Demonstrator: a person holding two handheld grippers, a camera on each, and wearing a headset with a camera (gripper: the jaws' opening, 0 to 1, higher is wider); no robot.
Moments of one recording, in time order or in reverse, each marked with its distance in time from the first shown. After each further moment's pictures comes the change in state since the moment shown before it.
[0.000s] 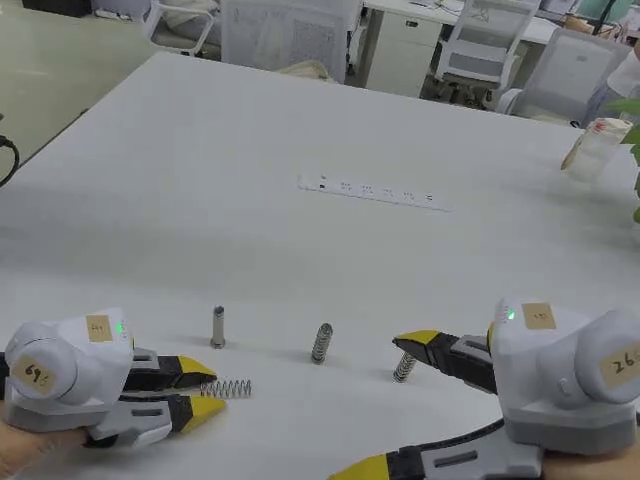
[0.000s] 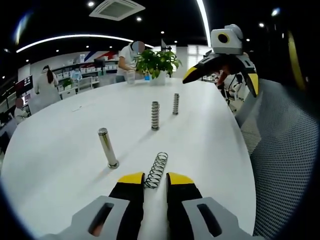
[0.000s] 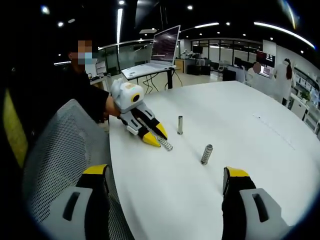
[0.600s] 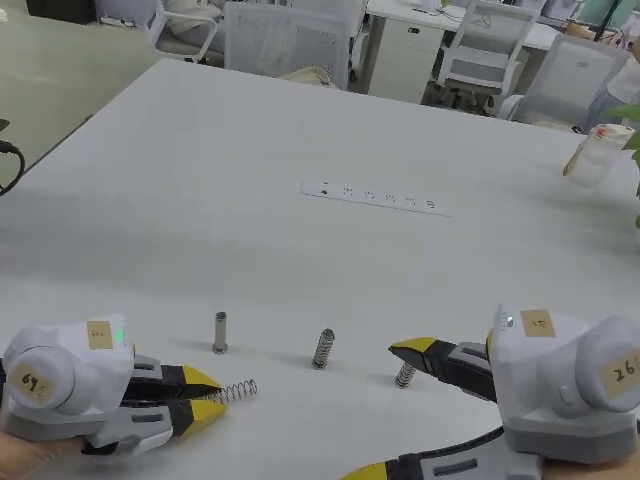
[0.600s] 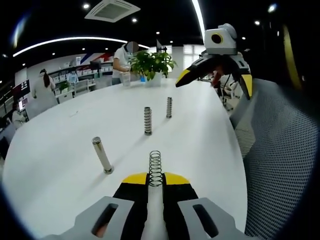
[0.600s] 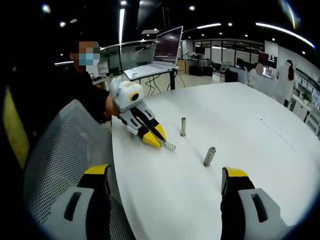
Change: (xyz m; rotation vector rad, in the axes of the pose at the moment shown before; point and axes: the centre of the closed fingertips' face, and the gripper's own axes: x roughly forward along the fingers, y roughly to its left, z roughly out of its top) left arm -0.007 -0.015 0.016 0.033 -0.015 -0.035; right arm 0.001 0.005 0.005 -0.009 -0.009 0.018
